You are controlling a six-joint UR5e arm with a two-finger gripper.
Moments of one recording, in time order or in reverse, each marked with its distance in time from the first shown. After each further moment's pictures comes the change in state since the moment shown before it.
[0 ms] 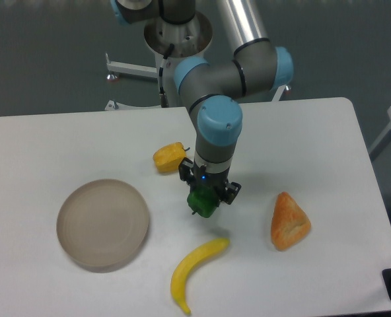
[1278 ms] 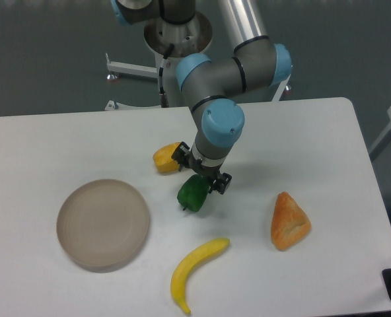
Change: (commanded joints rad) arm -0.031 -0.027 -0.120 -0.031 -0.048 -0.044
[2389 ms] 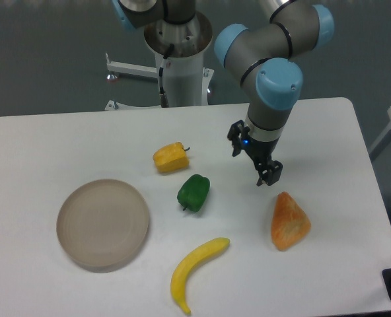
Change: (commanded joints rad) arm 0.124 0.094 0.063 -0.069 0.015 0.382
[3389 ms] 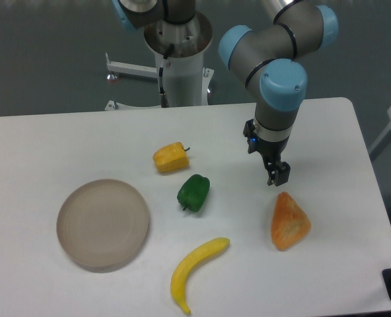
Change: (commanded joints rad) arm 0.054 -0.015 0.041 0.026 0.120 0.380
